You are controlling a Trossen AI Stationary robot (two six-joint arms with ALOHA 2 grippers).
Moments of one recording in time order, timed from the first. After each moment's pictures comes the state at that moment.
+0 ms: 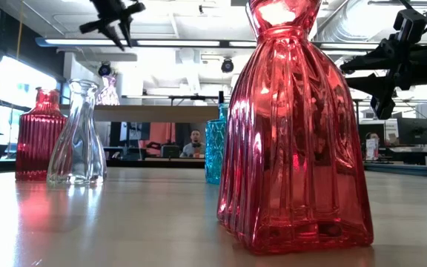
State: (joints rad) left arm 0.98 1.41 1.78 -1.19 -0.05 -0.45; right arm -0.22 0.01 0.01 0.00 -0.02 0.73
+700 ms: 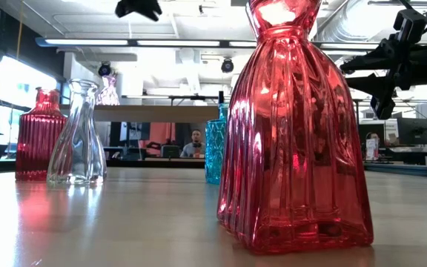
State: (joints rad) left arm 0.56 1.38 1.78 -1.16 0.10 -0.12; right arm -0.22 0.01 0.01 0.00 -0.02 0.73
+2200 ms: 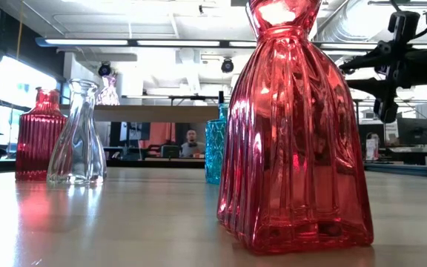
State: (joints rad) left arm -0.03 1.56 1.78 -1.01 0.01 -0.46; right arm -0.22 0.01 0.01 0.01 0.01 0.95
